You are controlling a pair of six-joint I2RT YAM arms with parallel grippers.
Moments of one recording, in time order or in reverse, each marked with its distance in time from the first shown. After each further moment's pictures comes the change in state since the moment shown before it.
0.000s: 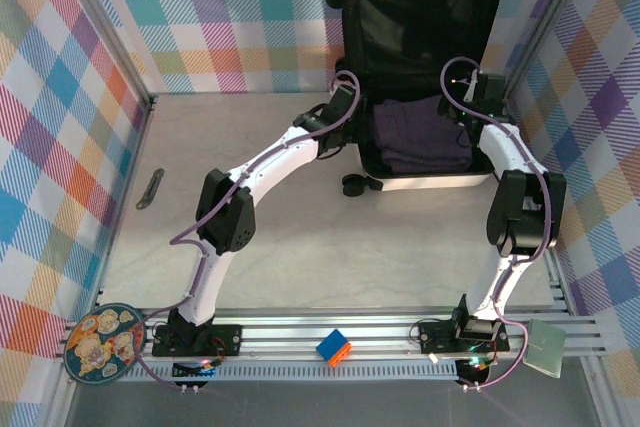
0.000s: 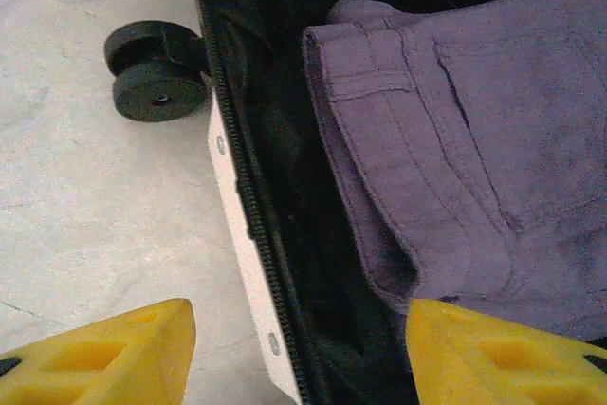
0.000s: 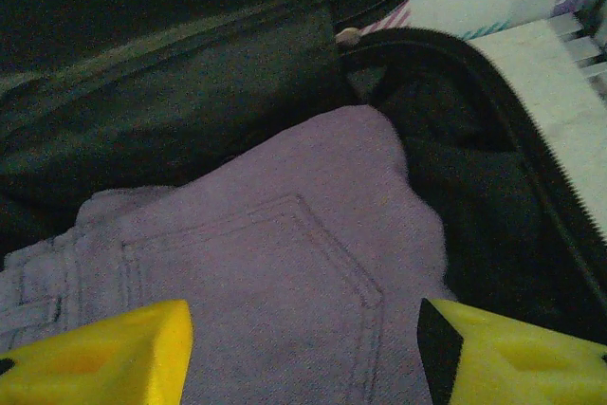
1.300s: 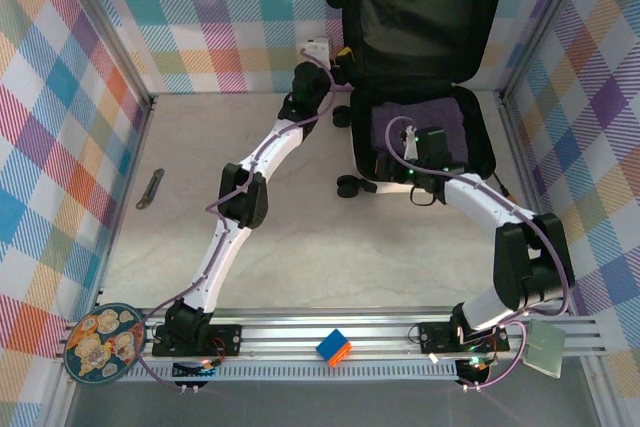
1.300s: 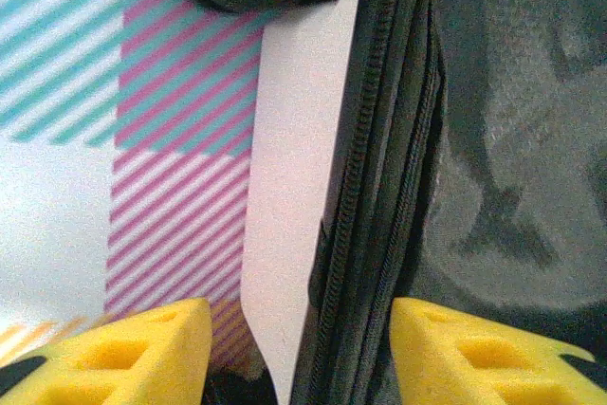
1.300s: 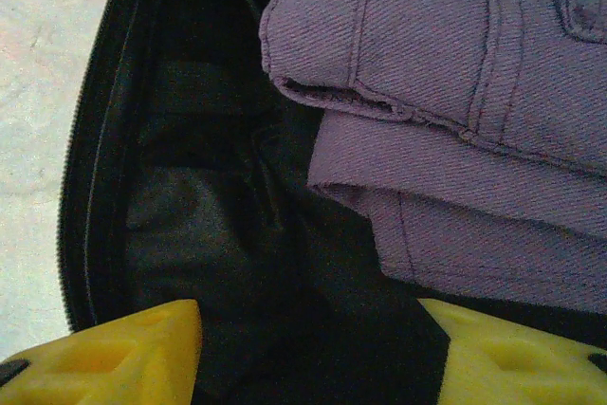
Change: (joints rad) left arm 0.221 0.554 0.553 0.914 0.131 0.284; right arm 0.377 -0.361 -0.527 0.008 -0.114 0.127
